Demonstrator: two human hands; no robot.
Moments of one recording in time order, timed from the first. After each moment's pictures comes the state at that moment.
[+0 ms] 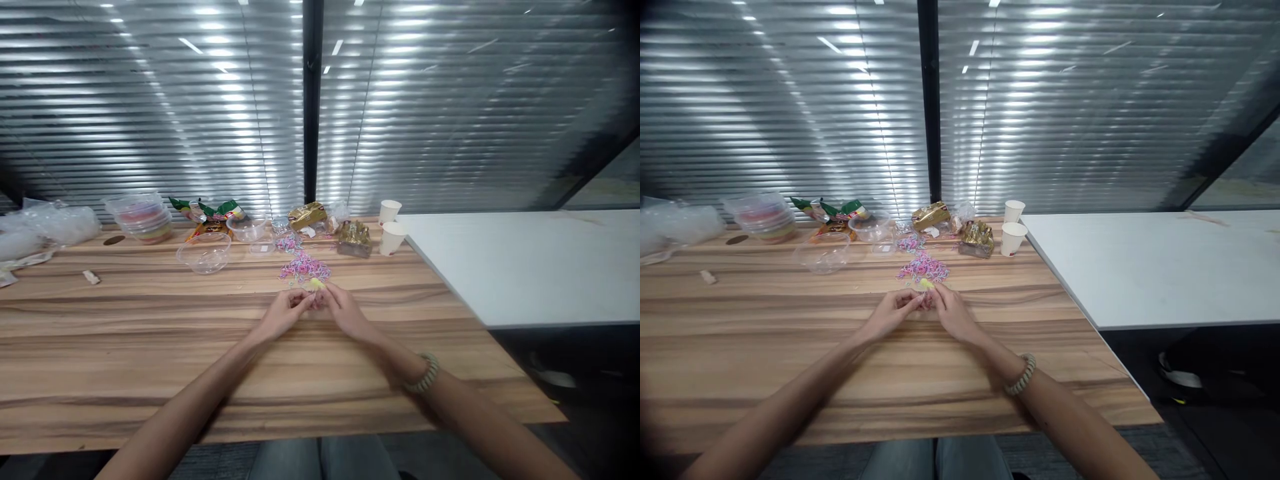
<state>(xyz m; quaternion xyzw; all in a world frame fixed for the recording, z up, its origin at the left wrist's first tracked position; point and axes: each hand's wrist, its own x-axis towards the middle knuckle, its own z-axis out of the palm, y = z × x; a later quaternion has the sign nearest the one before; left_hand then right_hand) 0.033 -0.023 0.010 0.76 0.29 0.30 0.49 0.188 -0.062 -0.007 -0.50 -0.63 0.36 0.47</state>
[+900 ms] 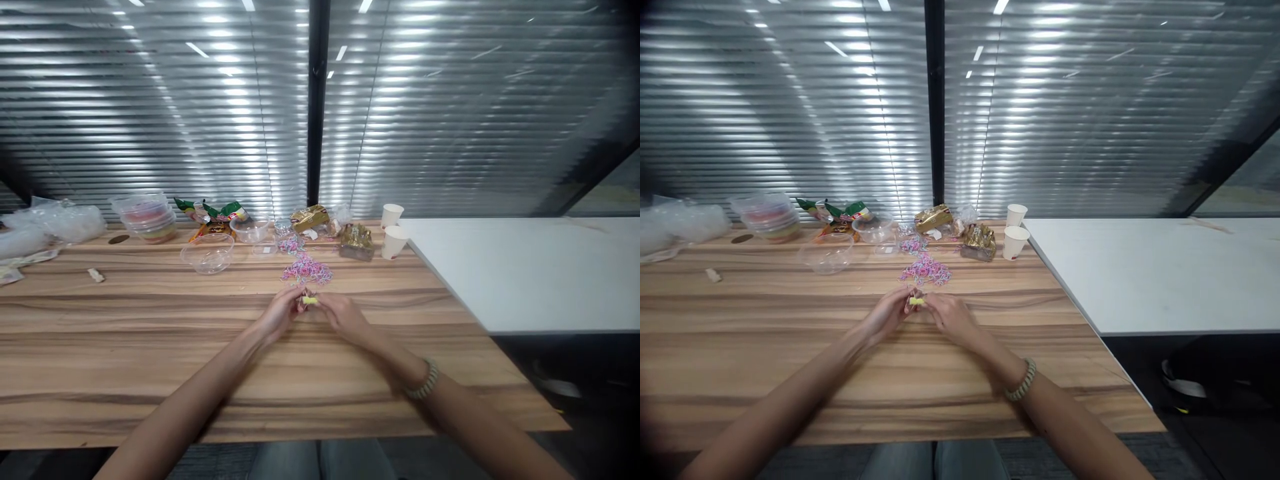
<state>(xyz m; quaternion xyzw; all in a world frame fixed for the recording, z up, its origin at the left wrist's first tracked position) 0.038 -0.025 0.017 0.43 0.31 0.36 0.77 0.196 -0.064 -0.009 -0.45 -0.79 0.19 0.36</state>
